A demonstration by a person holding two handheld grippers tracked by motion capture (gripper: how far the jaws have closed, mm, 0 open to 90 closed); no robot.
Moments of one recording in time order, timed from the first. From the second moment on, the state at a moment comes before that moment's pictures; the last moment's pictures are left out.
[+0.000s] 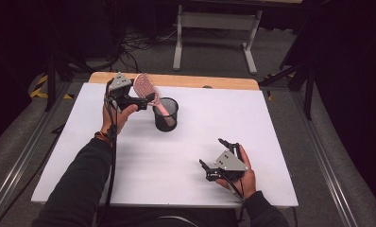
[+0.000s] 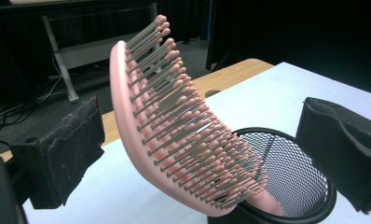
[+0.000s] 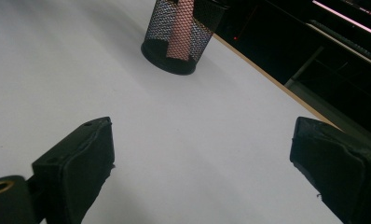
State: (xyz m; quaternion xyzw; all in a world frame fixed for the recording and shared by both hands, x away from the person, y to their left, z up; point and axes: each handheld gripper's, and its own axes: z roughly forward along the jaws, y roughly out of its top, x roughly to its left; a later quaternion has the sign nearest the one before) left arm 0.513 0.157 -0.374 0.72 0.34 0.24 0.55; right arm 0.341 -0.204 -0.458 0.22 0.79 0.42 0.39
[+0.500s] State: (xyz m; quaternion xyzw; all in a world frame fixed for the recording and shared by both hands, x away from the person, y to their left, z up) left arm 0.502 0.156 -0.366 0.74 0.31 0.28 0.53; right arm 0.341 -0.205 -0.458 0.22 0.79 0.42 0.40
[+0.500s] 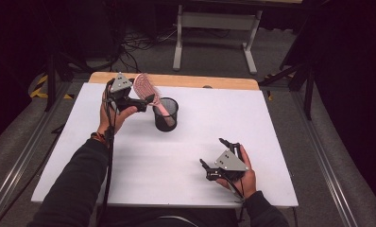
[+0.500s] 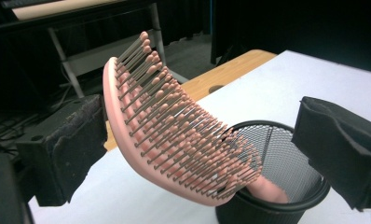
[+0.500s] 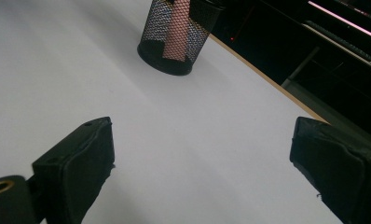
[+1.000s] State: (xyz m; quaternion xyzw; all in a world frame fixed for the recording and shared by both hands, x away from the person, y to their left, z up) left arm 0.486 0.160 -0.357 0.76 0.27 0.30 0.52; right arm 0.341 -0.206 -0.457 0.22 0.78 0.42 0.40
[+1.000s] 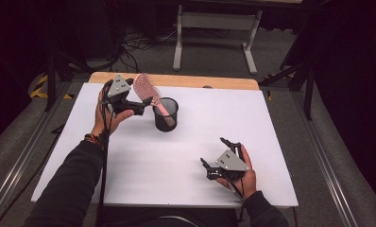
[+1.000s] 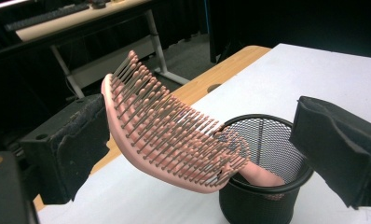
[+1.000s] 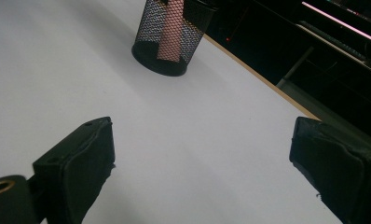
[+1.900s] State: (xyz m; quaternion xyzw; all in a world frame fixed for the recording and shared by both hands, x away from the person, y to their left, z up) left arm 0.456 0.164 -0.354 0.77 0.22 0.31 0.52; right arm 0.341 -0.205 -0.458 0.22 0.78 0.42 0.41
